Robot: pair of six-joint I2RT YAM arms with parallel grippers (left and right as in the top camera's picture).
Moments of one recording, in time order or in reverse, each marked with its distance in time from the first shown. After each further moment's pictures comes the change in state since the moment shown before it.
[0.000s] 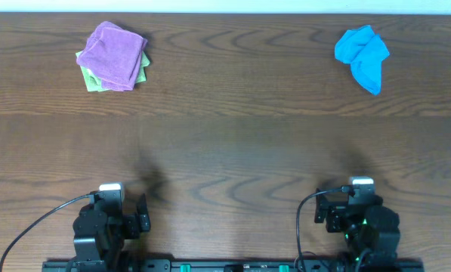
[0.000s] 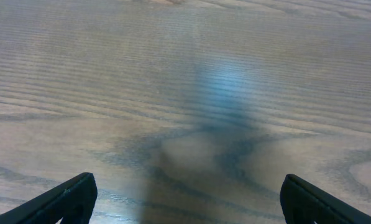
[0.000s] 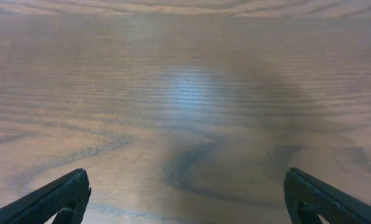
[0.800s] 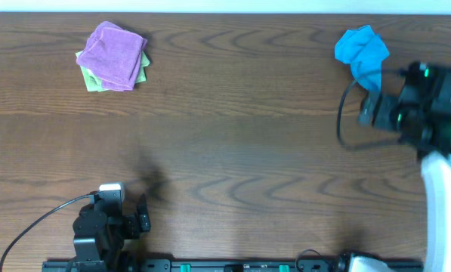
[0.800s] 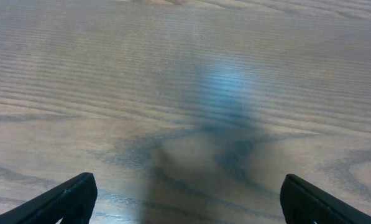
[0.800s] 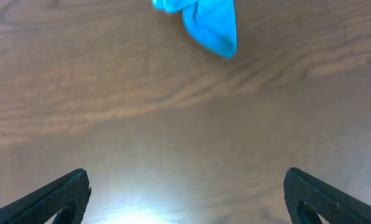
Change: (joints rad) left arm 0.000 -0.002 0.001 -0.001 0.000 0.003; right arm -0.193 1.290 1.105 -0.116 0.016 0.053
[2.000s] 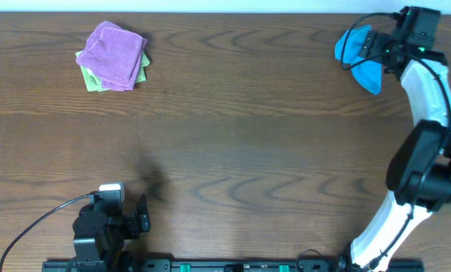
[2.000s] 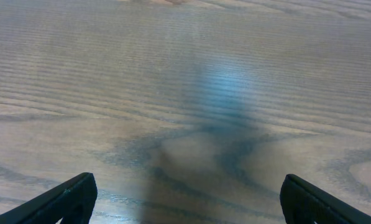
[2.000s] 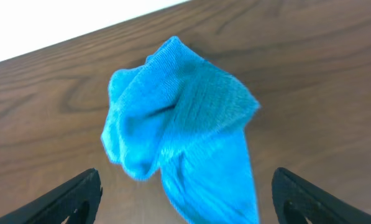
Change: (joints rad) left arm 0.000 0.000 0.000 0.000 0.000 0.000; right arm -0.038 0.764 0.370 0.521 -0.018 0.075
